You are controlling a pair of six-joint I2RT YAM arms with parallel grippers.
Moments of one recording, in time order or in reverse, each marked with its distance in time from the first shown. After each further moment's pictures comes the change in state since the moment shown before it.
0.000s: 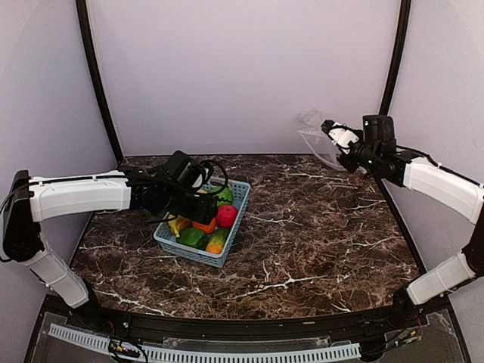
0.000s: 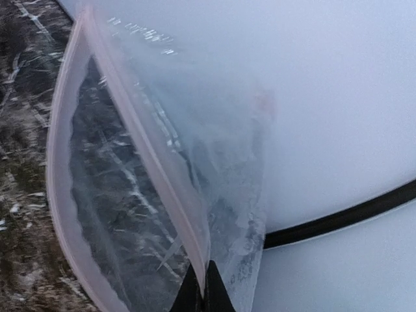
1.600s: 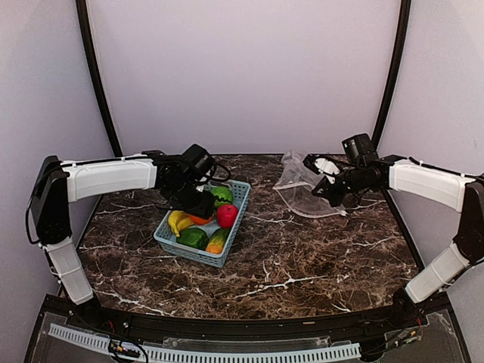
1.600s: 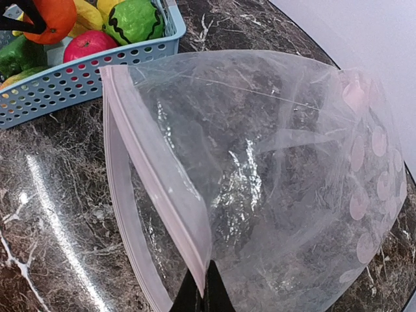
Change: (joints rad) left arm 0.101 0.290 0.268 -0.273 0.036 -0.036; right arm 0.065 0.120 -0.071 -0.311 -0.511 0.230
